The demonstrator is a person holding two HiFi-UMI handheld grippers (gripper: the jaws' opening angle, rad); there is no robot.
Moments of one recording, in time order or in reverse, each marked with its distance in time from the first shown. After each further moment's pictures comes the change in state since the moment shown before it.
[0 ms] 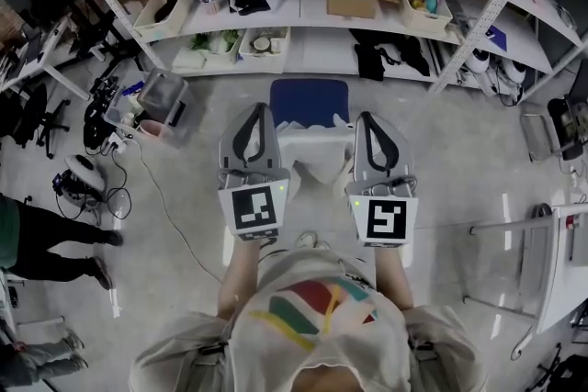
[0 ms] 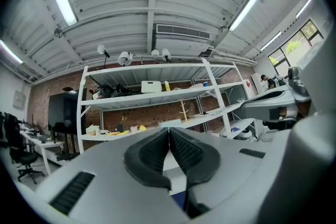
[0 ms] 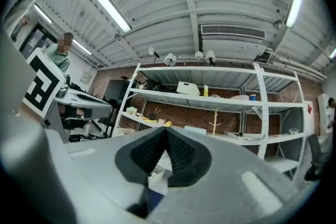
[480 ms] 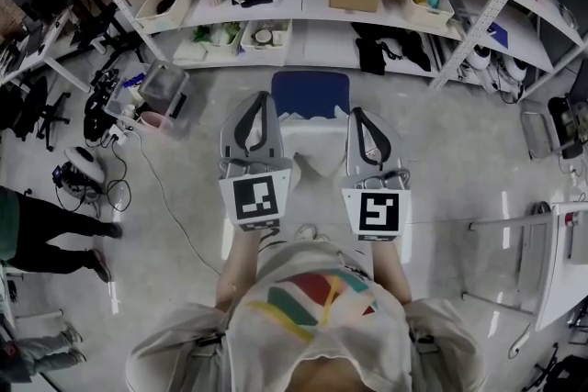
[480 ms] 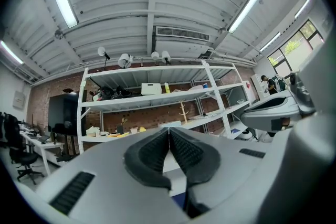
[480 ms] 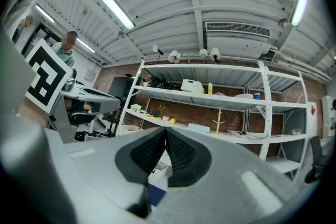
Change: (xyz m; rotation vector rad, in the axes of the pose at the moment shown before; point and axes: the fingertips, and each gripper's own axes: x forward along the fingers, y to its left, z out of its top) left arm -0.008 0.000 0.007 -0.002 -0.023 -0.001; right arm -0.005 0.021 -0.005 0.001 0.039 0.029
